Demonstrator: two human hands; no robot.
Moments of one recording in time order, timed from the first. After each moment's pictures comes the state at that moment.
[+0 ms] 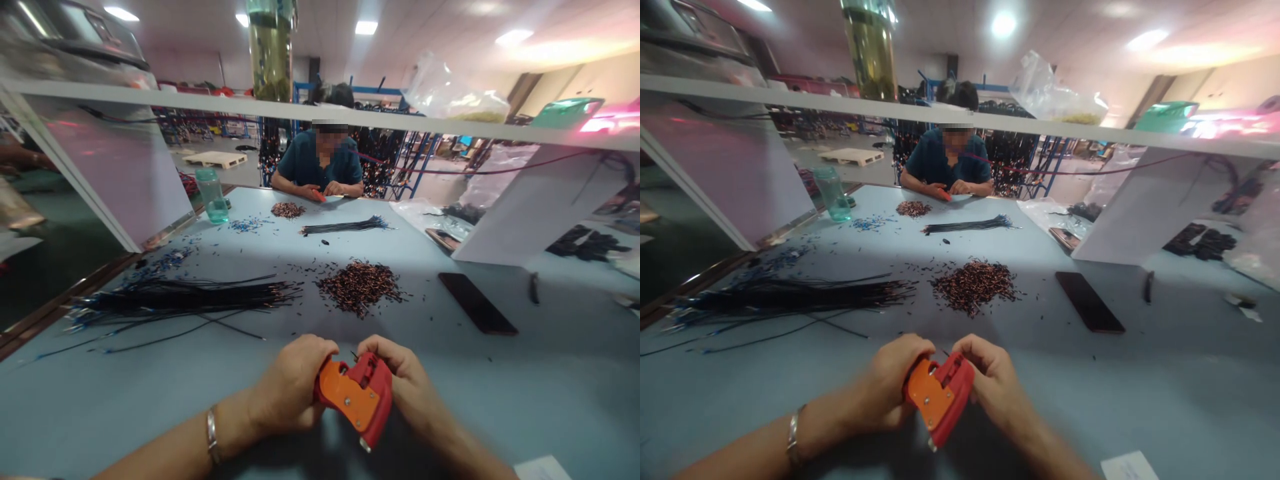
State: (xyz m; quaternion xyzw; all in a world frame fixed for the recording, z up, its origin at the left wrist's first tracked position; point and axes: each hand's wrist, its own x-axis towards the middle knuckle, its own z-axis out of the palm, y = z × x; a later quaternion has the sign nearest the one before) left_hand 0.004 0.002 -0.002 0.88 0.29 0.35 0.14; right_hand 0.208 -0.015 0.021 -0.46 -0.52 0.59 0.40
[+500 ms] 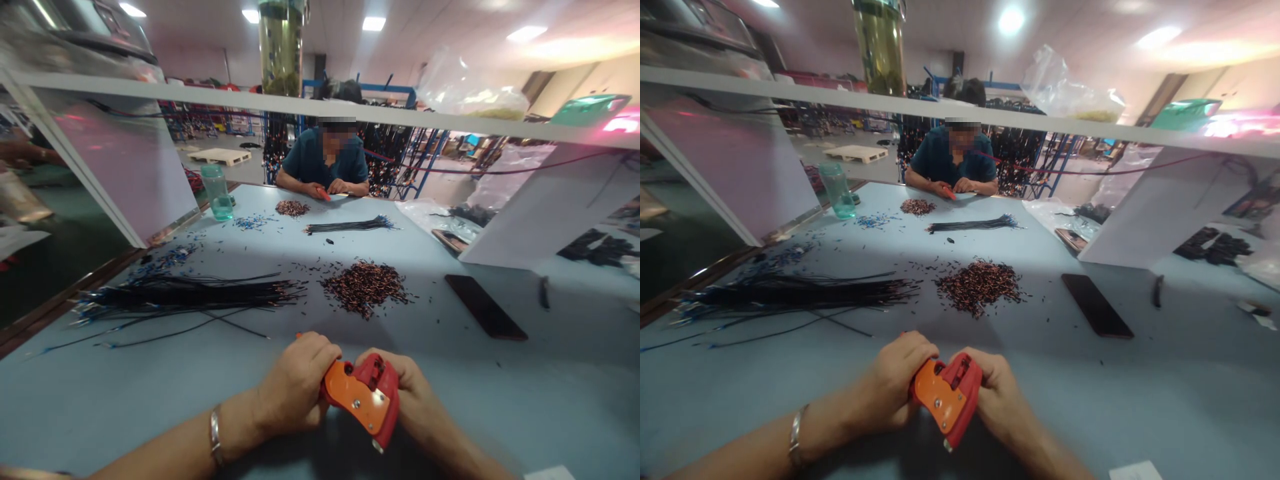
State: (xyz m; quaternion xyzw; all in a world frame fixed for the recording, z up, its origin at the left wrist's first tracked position) left_hand 0.007 0.003 0.003 0.89 0.30 0.34 0.10; right_hand 0.207 -0.017 0.019 -0.42 -0.59 0.57 0.39
